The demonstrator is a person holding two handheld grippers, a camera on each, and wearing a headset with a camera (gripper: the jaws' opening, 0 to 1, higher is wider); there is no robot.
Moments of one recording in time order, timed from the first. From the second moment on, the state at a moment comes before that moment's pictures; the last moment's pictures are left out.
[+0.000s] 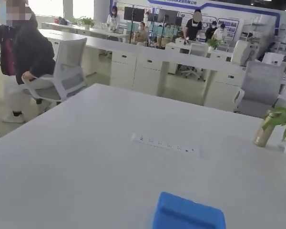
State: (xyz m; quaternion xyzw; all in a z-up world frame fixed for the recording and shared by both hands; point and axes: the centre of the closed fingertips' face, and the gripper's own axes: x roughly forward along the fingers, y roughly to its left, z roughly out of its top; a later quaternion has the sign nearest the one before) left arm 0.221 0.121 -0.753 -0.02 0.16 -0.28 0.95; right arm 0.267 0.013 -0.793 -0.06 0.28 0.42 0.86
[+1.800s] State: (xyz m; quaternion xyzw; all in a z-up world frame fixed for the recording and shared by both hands) left arm 0.217 0.117 -0.759 -0.01 0.18 -0.30 0.94; right arm 0.389 0.025 -0.799 -0.01 0.34 0.39 0.86
